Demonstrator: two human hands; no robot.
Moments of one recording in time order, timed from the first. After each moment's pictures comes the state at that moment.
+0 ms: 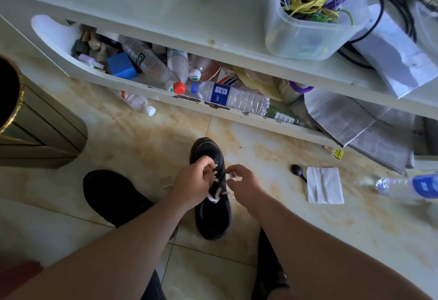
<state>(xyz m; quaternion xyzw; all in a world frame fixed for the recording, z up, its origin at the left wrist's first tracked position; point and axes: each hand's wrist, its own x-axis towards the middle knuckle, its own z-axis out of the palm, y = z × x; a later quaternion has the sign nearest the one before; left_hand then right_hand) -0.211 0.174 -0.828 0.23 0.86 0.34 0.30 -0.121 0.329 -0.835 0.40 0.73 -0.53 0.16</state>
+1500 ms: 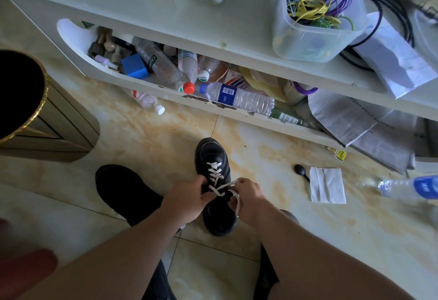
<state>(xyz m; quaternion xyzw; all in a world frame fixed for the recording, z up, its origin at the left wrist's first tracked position) -0.187 0.129 -0.826 0.25 0.89 0.15 0.35 -0.113 0.298 -0.819 0.61 0.41 -0.67 0.14</state>
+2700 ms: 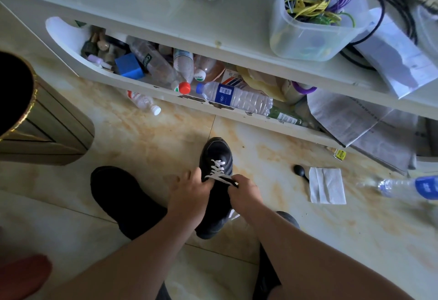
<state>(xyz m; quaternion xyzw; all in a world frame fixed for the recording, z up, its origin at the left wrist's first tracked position) -0.170 0.151 -0.839 0.34 0.94 0.00 0.06 -0.108 0.308 -0.828 0.40 0.77 -0.44 0.21</state>
